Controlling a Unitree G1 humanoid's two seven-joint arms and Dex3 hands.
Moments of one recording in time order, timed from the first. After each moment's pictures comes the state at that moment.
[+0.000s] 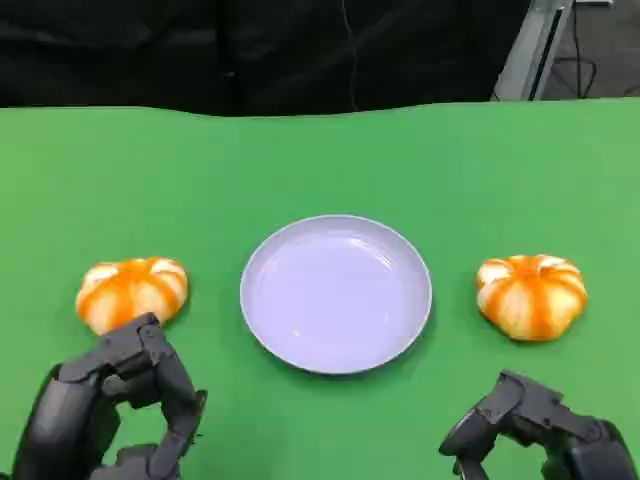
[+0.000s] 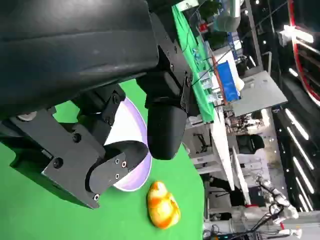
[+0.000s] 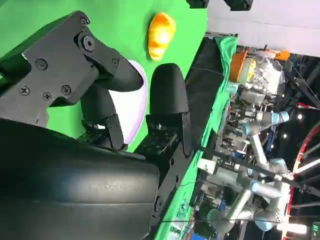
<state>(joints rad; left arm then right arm) 0.31 0.10 0.05 -0.17 -0.14 -0.40 -0.26 0.50 0.00 0.23 -0.32 -0.19 -0.47 -0.04</state>
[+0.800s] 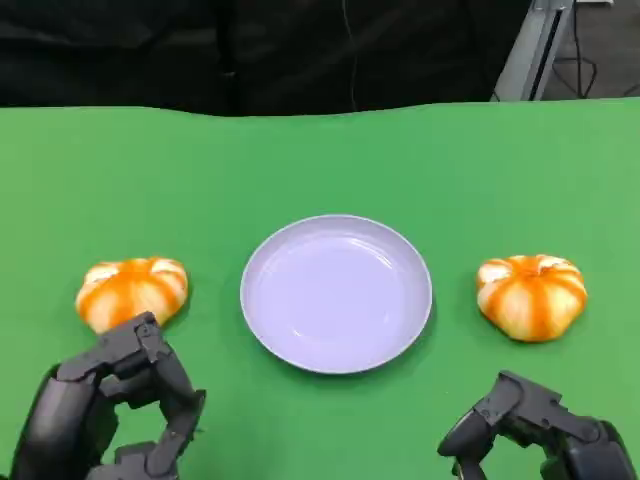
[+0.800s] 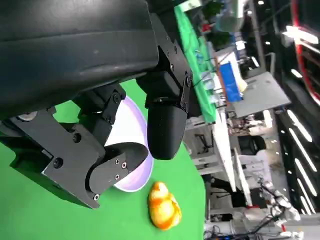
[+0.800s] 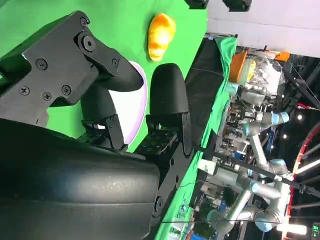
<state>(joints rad) 0.31 0.10 0.06 -0.18 -0.14 -0.34 -0.25 0.50 0.00 0.24 -0.32 -0.19 -0.46 -0.04</state>
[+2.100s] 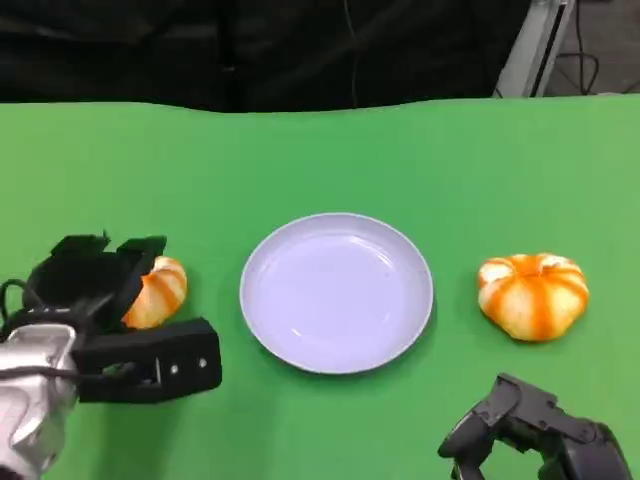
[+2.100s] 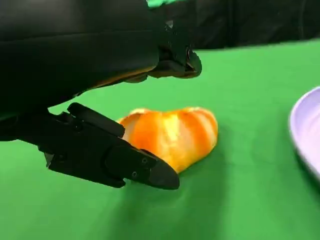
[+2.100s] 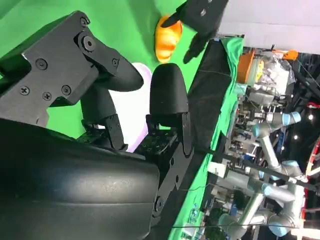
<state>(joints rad) -0.44 0.38 -0.34 0.62 0.86 0.03 0.03 0.49 -0.01 0.23 -0.28 -0.17 -0.46 -0.03</state>
